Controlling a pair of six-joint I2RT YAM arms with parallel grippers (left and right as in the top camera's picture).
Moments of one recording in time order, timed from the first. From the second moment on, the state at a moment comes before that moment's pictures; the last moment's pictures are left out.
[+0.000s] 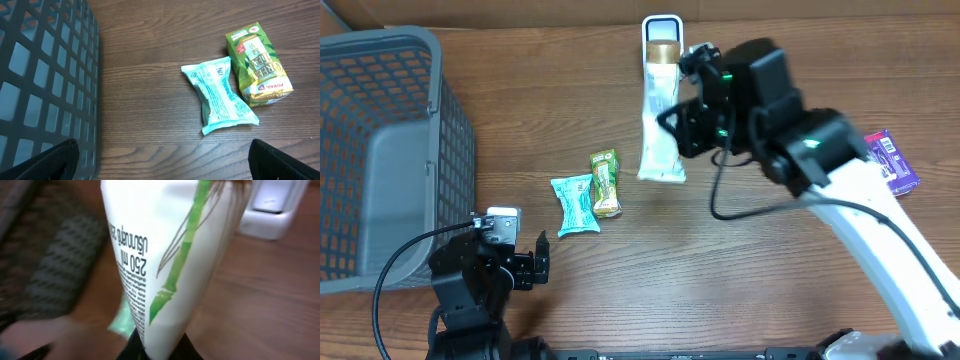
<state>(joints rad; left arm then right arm) 0.21 0.49 0.62 -0.82 0.08 0.24 0.57 1.58 1.62 -0.77 -0.18 0.28</state>
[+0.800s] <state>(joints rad) 0.21 0.49 0.62 -0.82 0.08 0.24 0.56 2.15 1.62 0.44 0.70 -0.78</state>
